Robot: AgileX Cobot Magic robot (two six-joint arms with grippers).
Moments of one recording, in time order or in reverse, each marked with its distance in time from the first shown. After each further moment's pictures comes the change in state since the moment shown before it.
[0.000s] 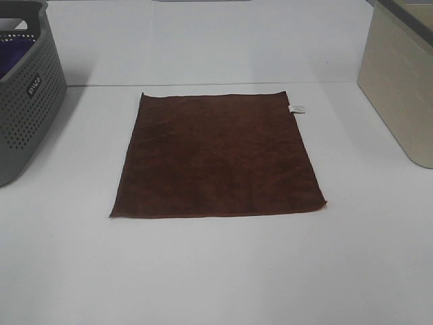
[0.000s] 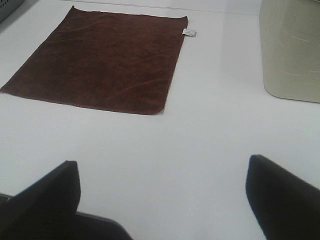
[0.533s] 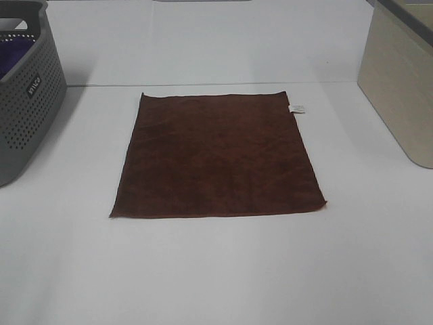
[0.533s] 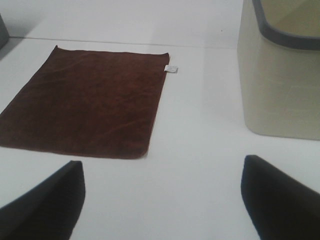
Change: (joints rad) left arm 0.000 0.056 0.013 -0.038 -0.306 0.000; right arm 0.000 0.161 -0.012 -0.027 -0.241 0.024
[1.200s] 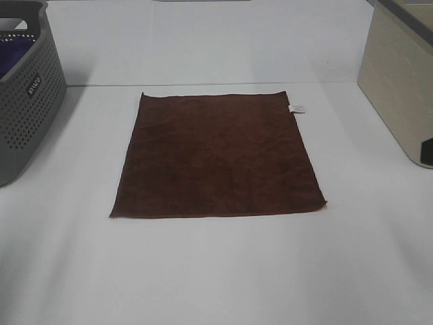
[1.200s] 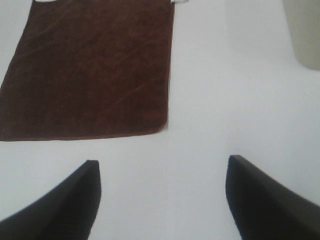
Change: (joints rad) left arm 0.000 0.630 0.053 -0.287 -0.302 0.000; right arm 0.000 0.668 0.000 0.187 -0.260 0.000
